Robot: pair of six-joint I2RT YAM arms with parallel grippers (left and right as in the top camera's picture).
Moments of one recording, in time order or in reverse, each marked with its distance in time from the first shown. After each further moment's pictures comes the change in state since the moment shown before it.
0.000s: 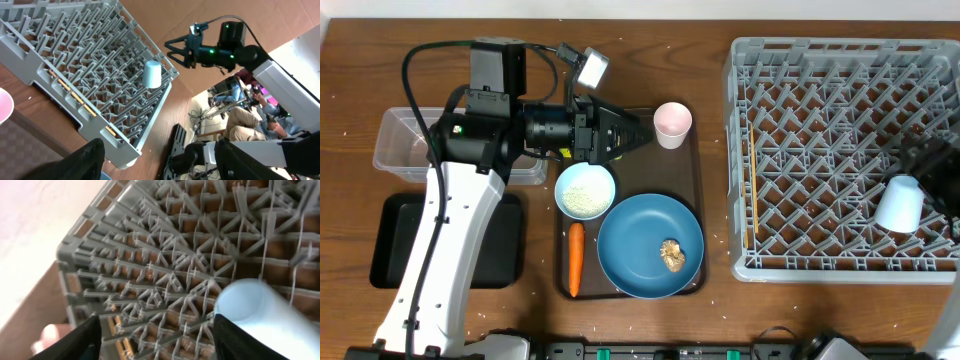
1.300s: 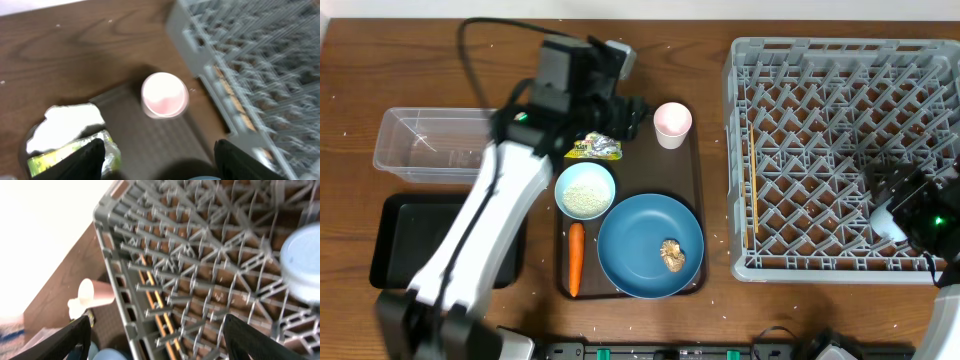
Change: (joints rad) left arm -0.184 0.167 0.000 0.172 -0.951 0.008; right arm 0.021 -0.280 -0.043 -0.308 -0.130 0.002
